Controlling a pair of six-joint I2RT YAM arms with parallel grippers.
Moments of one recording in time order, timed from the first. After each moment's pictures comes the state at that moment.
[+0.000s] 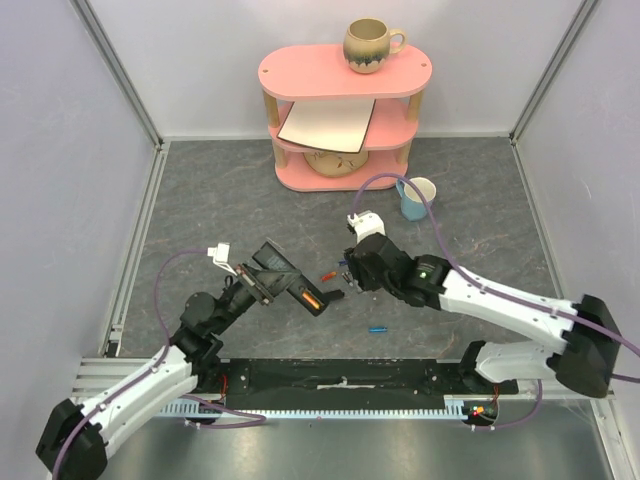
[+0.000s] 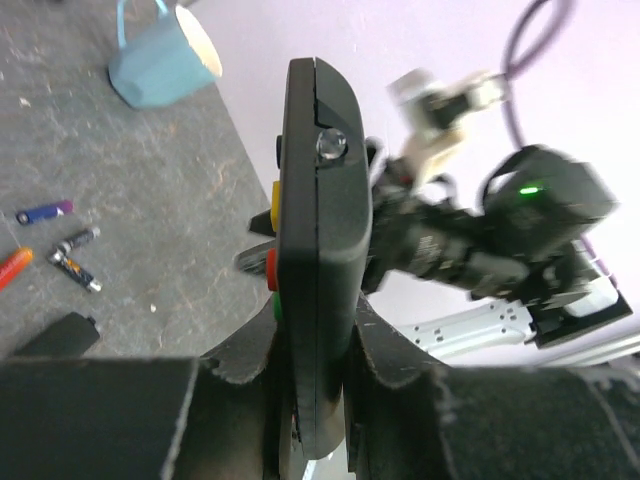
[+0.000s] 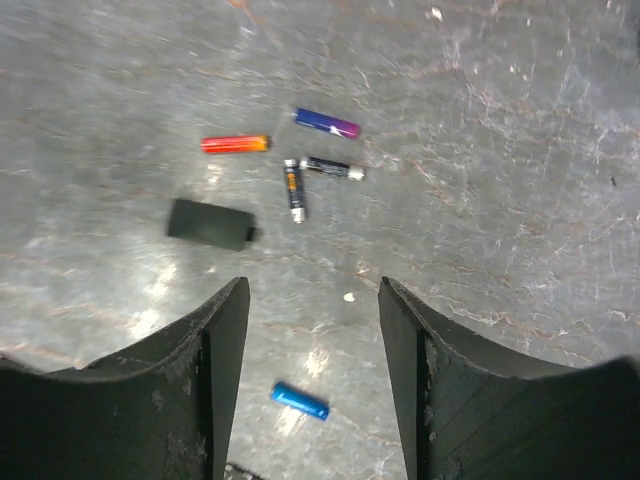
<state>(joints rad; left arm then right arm) -0.68 0.54 0.04 0.67 0.15 -1.14 1.02 1.20 0.94 -0.51 0.39 0.39</state>
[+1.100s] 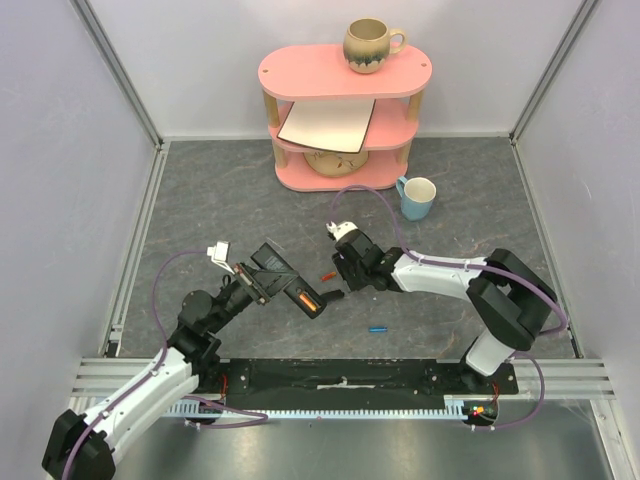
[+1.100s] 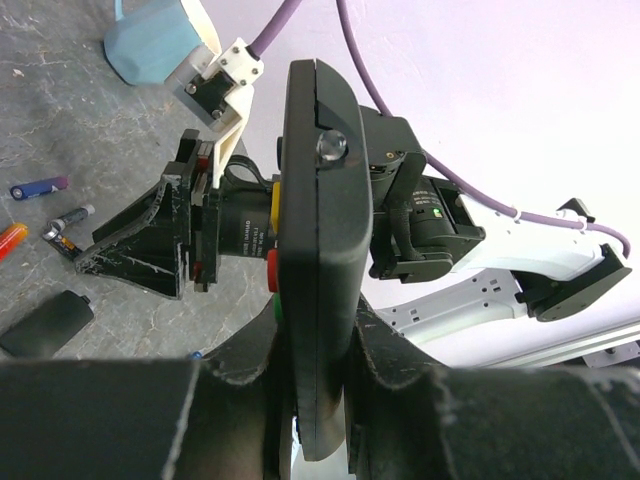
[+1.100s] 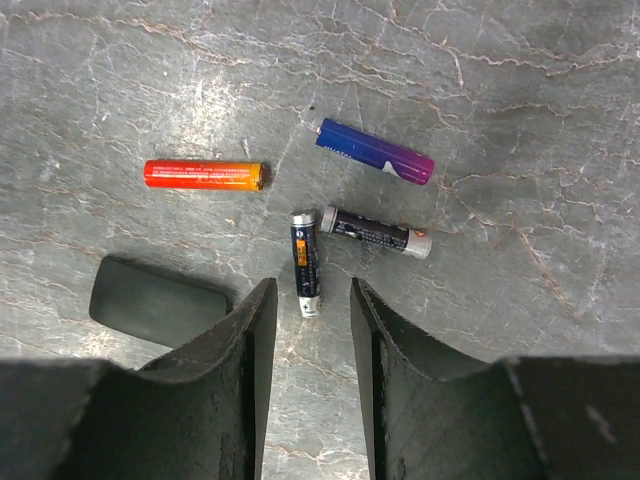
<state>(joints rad) -0.57 0.48 0.04 0.60 0.27 -1.21 0.87 1.64 0.89 -0.20 0.18 0.29</state>
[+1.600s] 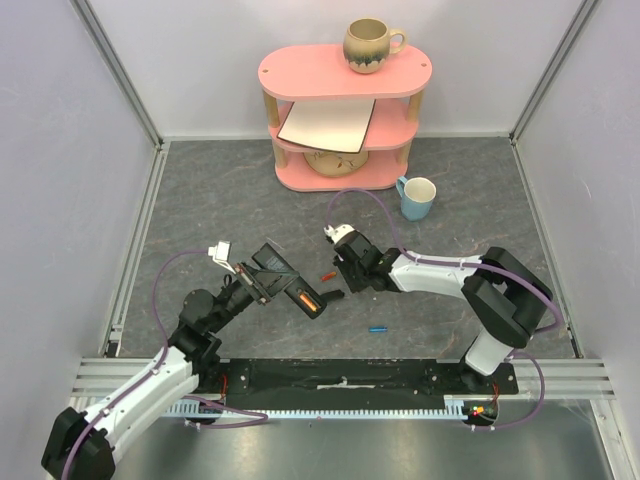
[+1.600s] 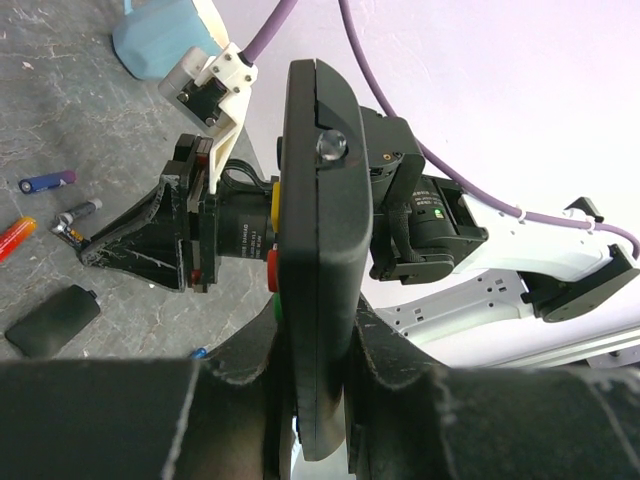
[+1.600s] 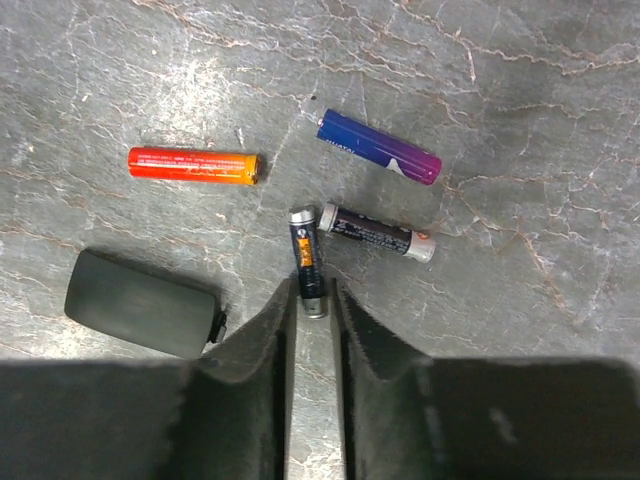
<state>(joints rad) -0.57 0.50 0.04 0.60 0.27 -1.21 0.87 1.67 0.89 -0.20 0.18 0.24</state>
